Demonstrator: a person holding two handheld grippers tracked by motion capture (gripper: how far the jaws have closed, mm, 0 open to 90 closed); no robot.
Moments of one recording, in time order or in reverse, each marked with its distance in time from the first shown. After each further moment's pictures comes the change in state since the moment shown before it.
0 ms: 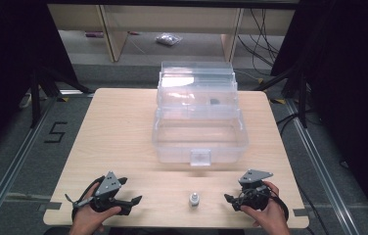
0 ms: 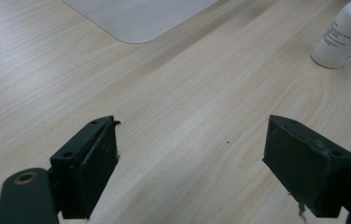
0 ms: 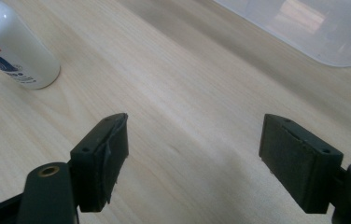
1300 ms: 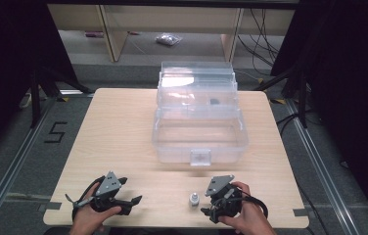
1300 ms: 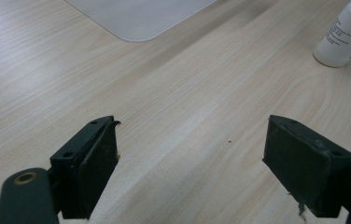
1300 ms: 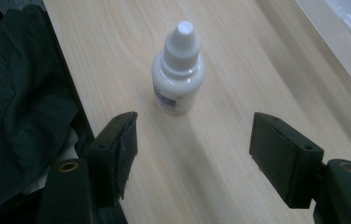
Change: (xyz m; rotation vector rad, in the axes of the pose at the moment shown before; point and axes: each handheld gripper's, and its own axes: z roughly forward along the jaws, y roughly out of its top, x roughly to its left) left arm 0.001 0.000 0.001 0.007 0.007 0.006; right arm 0.075 0.052 0.004 0.132 0.144 -0.366
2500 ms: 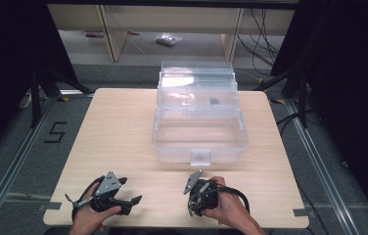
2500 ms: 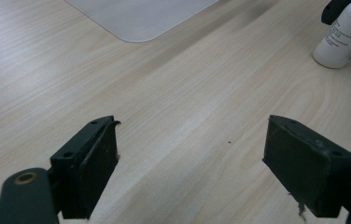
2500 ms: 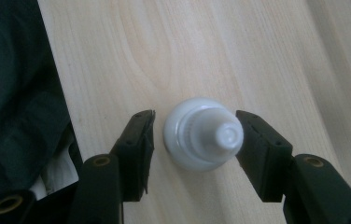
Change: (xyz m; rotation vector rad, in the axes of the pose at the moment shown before) left arm 0.001 0.000 -0.001 0.009 -0.009 0.007; right arm 0.003 0.041 0.041 0.158 0.074 -0.130
